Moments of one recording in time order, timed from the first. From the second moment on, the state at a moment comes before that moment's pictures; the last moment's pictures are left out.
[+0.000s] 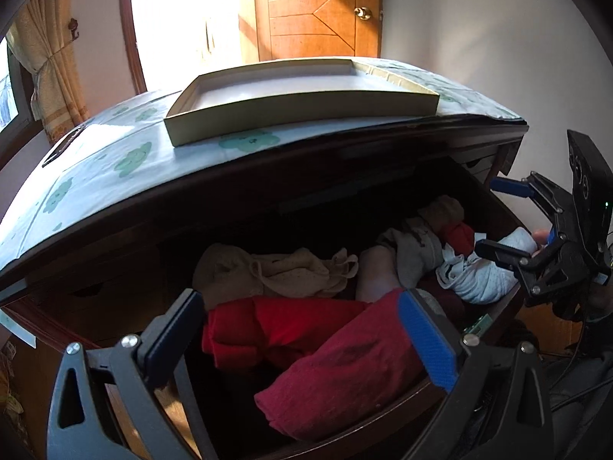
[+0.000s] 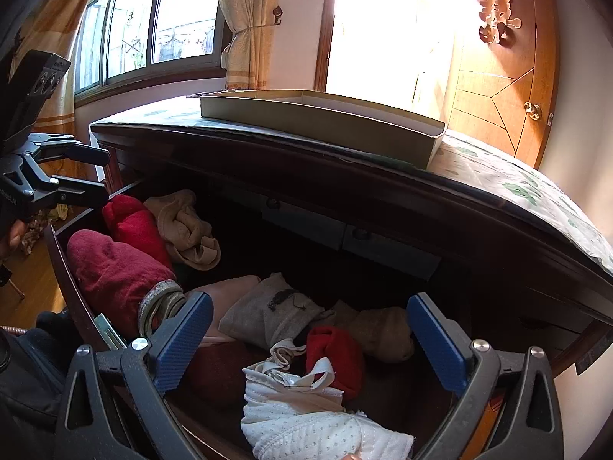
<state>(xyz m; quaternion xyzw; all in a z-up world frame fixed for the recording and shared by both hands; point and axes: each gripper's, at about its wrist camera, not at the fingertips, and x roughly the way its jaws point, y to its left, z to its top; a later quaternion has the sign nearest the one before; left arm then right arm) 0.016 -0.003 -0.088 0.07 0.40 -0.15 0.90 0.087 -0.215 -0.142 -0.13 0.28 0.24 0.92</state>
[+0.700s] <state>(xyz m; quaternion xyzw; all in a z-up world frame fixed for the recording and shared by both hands) 0.028 -0.031 -0.125 0.08 0.50 -0.23 0.83 0.087 -0.220 -0.142 -0.11 0.28 0.24 0.92</state>
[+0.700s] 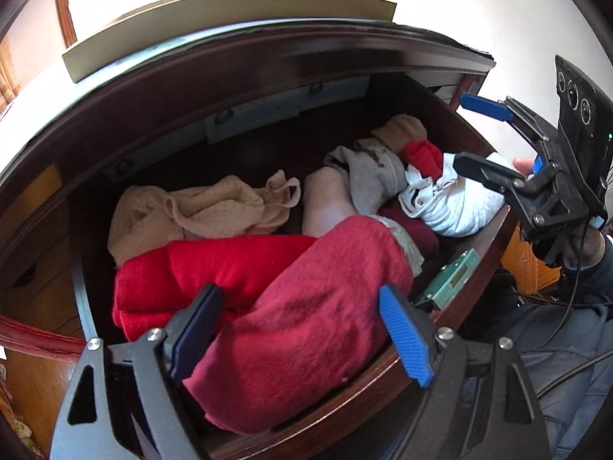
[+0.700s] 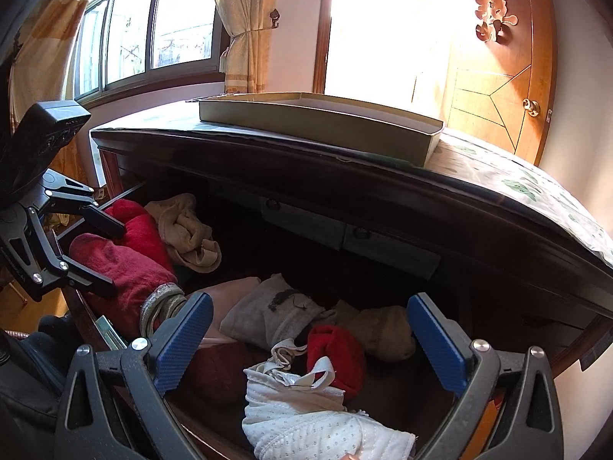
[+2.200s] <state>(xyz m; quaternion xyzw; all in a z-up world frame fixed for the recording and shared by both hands) 0.014 -0.007 -0.091 -0.02 0.41 -0.27 0.87 0.102 -0.262 -0.134 -0.04 0.29 0.18 0.94</state>
